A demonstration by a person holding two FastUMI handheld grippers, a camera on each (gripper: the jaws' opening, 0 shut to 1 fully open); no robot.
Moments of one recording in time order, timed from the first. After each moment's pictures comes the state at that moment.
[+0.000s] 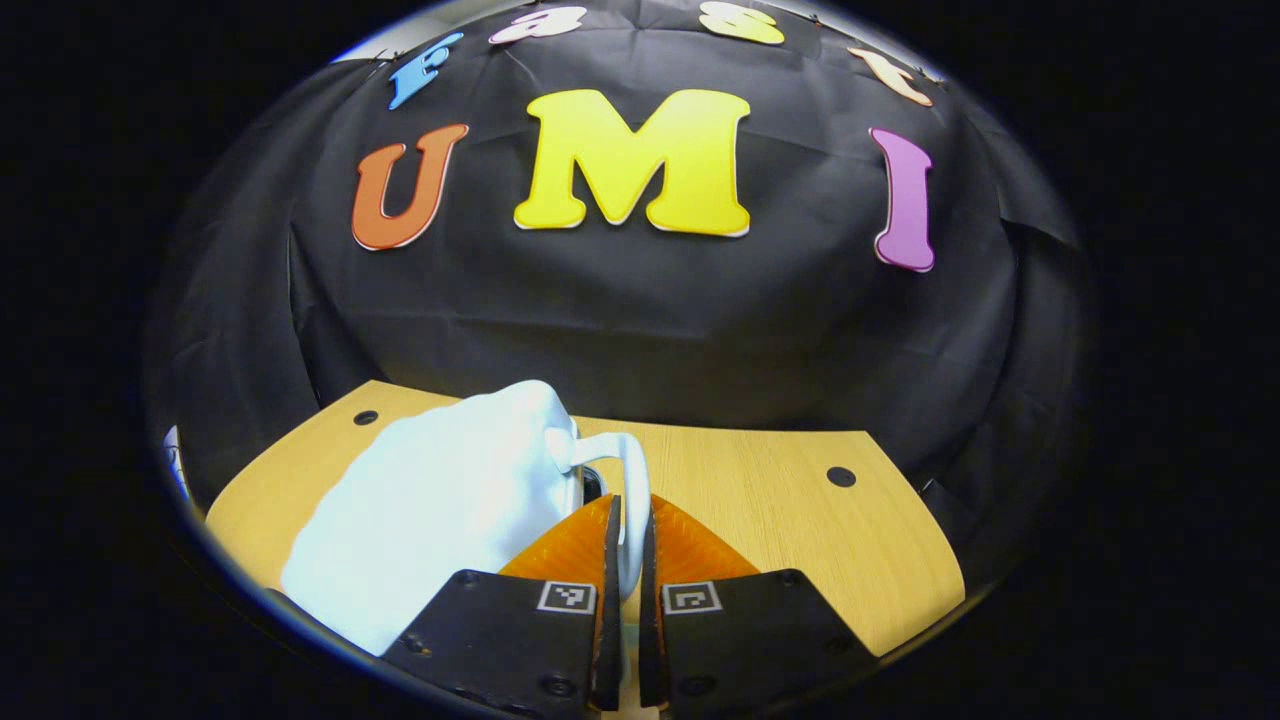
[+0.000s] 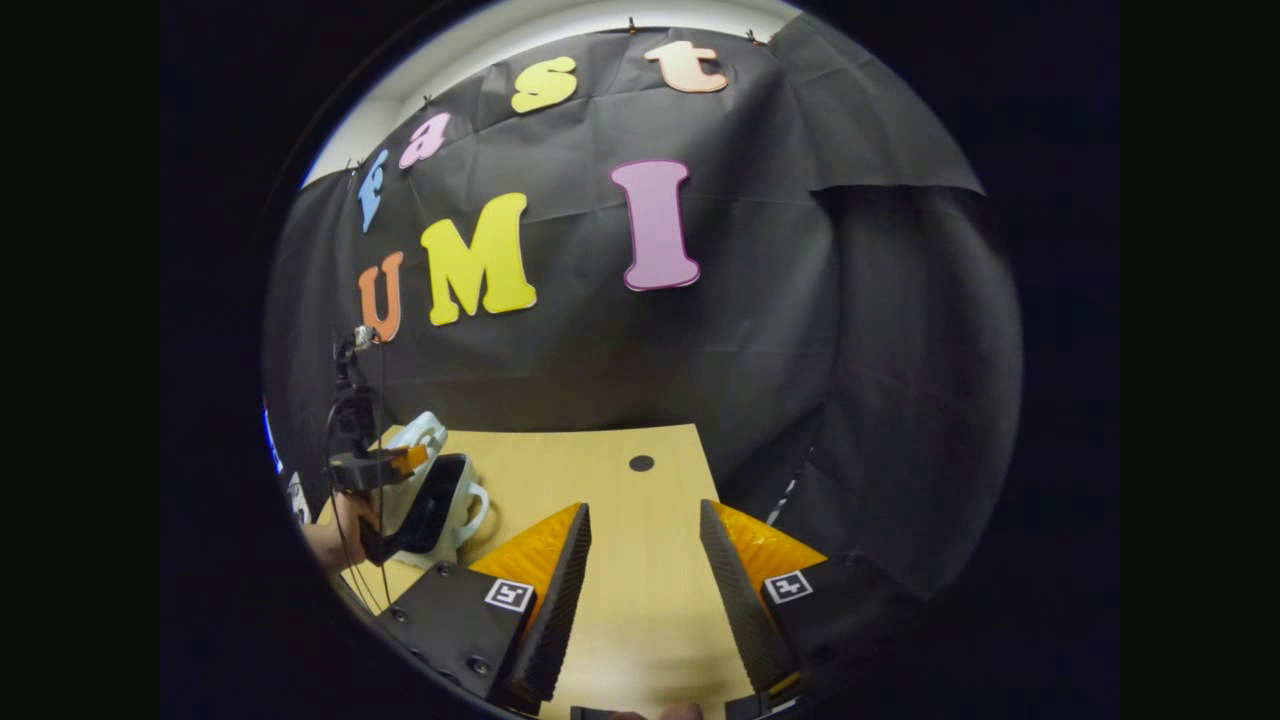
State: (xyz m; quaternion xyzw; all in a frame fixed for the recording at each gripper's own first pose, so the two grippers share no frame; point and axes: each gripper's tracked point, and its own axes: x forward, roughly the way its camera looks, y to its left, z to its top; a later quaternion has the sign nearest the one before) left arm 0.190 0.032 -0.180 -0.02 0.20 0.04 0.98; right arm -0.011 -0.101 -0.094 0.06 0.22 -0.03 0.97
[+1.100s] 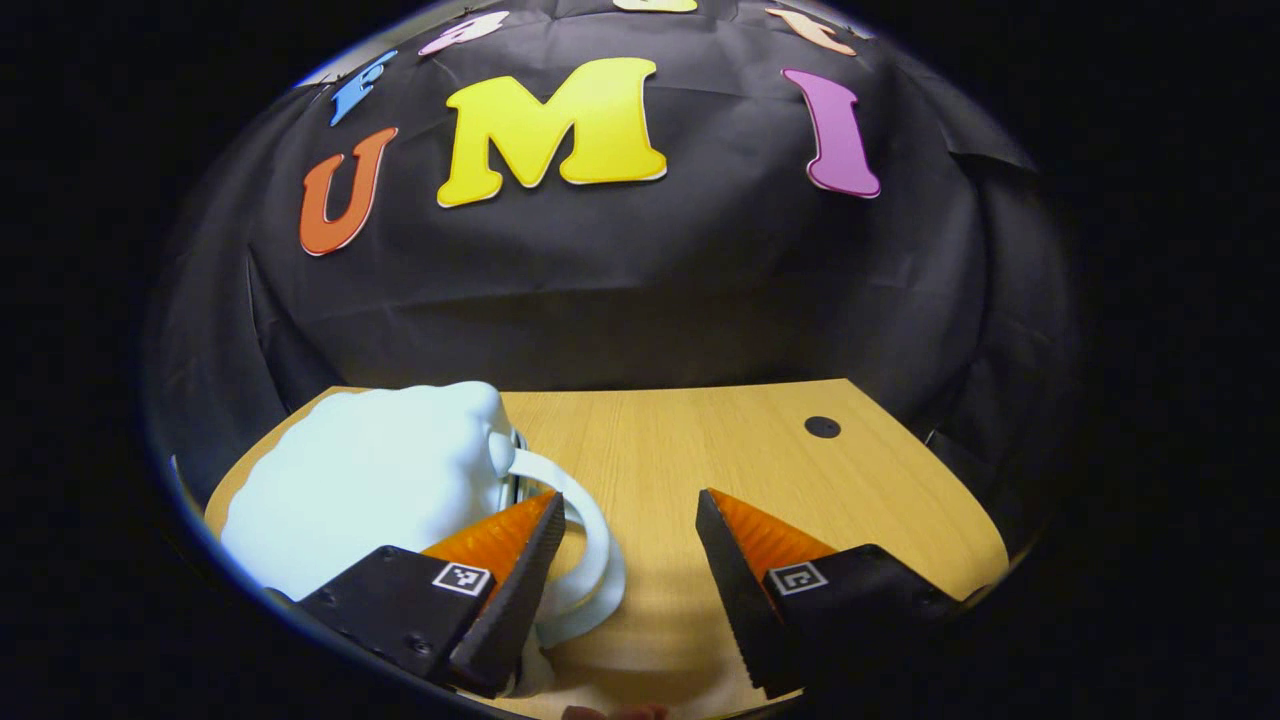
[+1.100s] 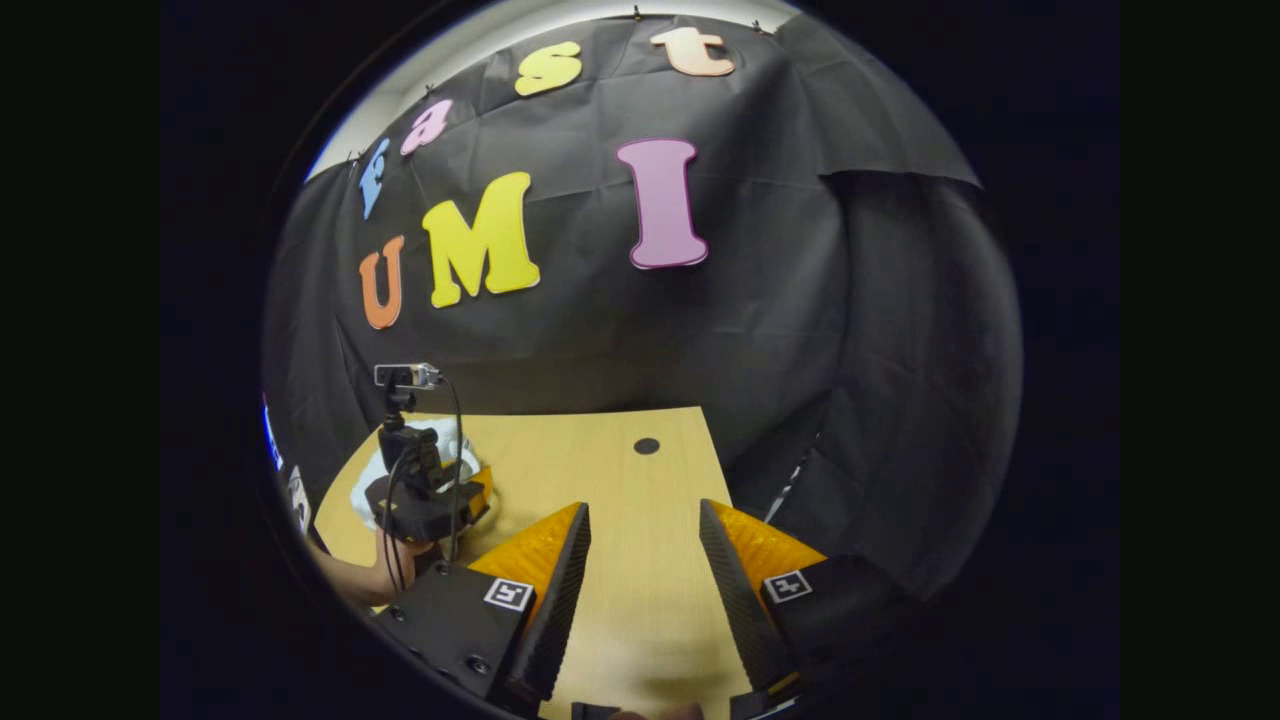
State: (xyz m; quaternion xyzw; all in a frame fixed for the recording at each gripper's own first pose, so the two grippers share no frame) left arm 0.194 -0.025 -0.219 0.04 0.18 0.00 0.98; right arm -0.001 -0.083 -0.104 0.06 0.23 -0.01 0.97
